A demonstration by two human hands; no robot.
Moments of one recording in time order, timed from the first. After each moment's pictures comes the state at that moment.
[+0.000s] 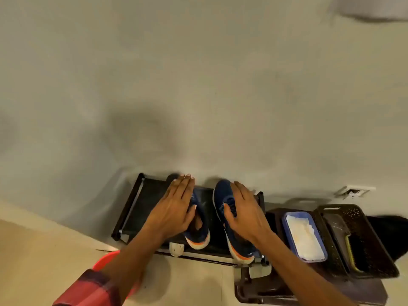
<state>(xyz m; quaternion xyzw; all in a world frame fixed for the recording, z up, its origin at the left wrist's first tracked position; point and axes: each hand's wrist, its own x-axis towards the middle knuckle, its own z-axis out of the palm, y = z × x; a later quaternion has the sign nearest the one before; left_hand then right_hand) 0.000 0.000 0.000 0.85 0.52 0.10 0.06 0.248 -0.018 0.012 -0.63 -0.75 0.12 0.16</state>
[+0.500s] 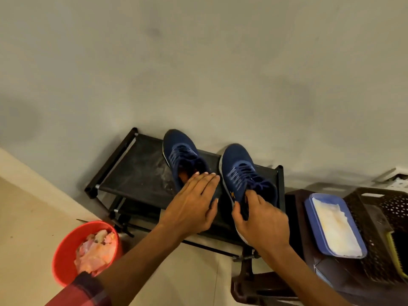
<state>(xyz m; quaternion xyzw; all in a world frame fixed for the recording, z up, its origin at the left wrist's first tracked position) 0.057 -0.053 -0.163 0.84 0.49 0.23 0.04 0.259 -0.075 -0.135 -0.65 -0.75 -0.08 0.10</state>
